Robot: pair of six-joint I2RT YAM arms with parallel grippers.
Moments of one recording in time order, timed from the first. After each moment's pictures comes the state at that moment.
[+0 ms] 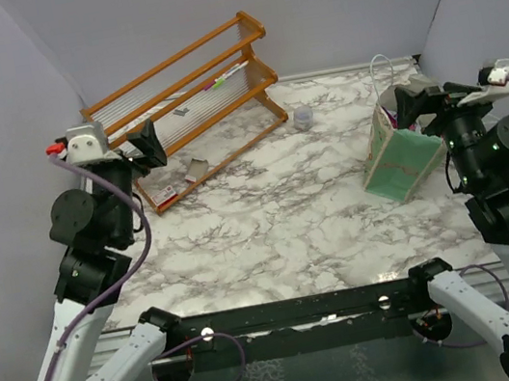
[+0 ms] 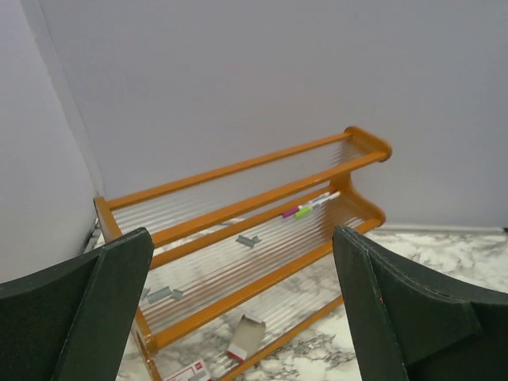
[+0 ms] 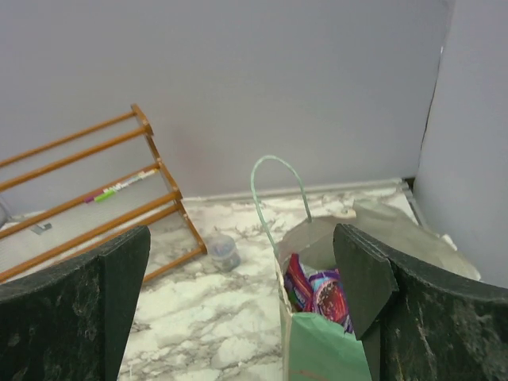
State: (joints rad) left arm -0.50 0.74 1.18 -0.15 -0.42 -0.01; right arm 0.24 0.70 1.21 -0.31 0.22 0.10
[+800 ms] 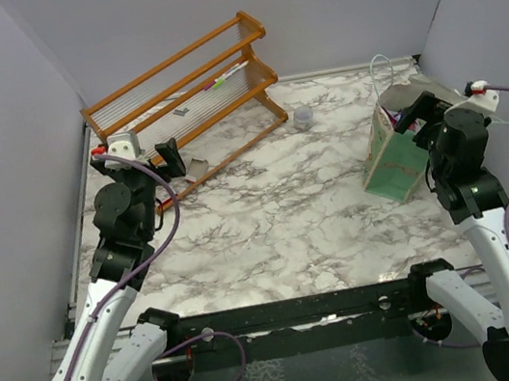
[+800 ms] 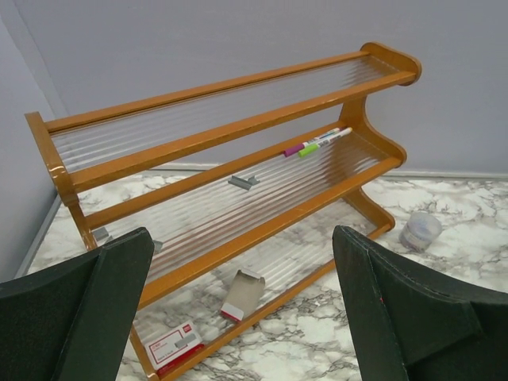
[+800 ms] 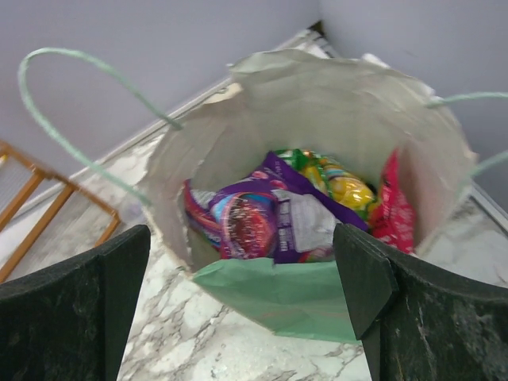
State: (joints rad) left arm -0.39 0.77 0.83 0.05 -0.31 -0.09; right arm 0.06 0.79 0.92 -0.32 0.37 0.41
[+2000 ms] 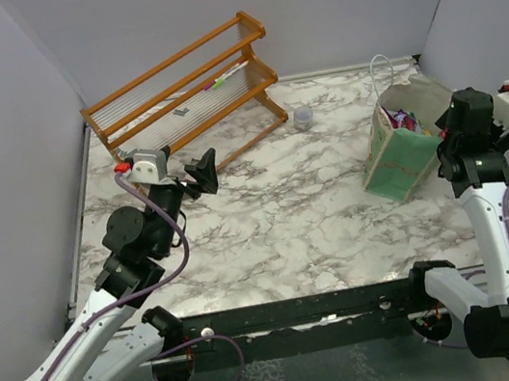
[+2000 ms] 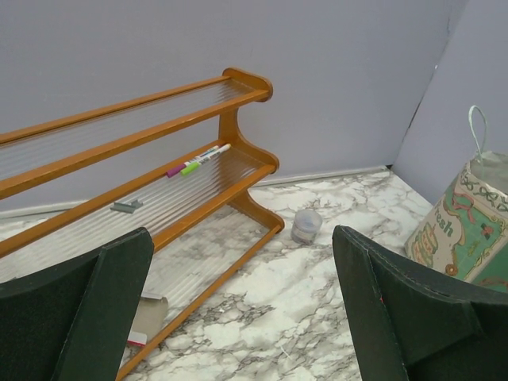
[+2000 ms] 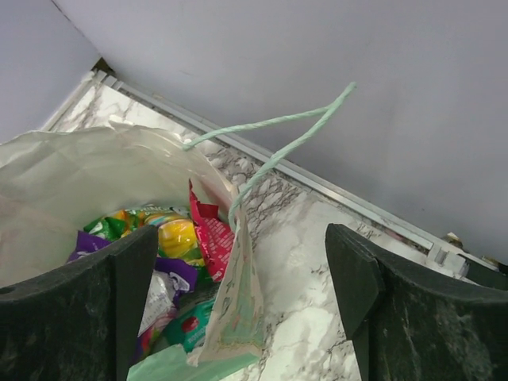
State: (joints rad) left arm -0.71 0.70 0.79 0.15 -0.35 -0.08; right arm -0.13 0.94 1.04 -0.53 0.75 0.50
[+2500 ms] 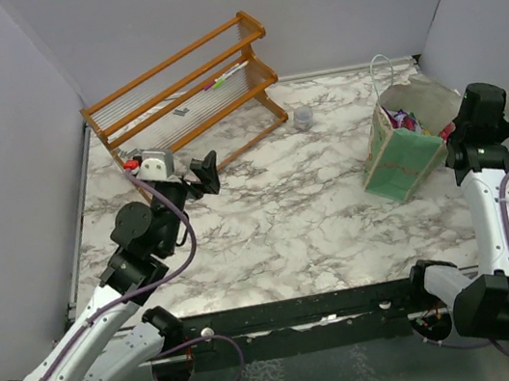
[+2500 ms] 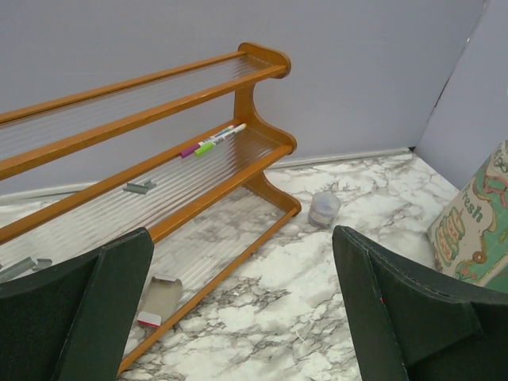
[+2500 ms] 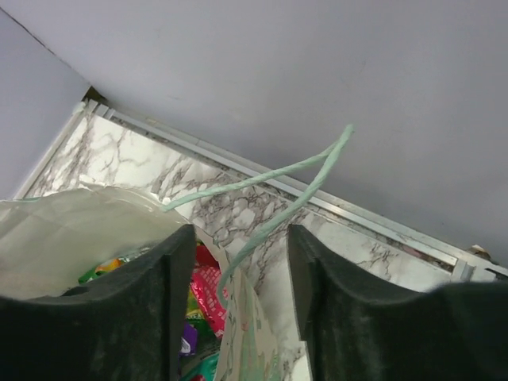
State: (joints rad) left arm -0.72 0.71 0.77 0.14 -0.38 -0.05; right arm -0.27 1.03 1.00 -0.38 0.67 0.52
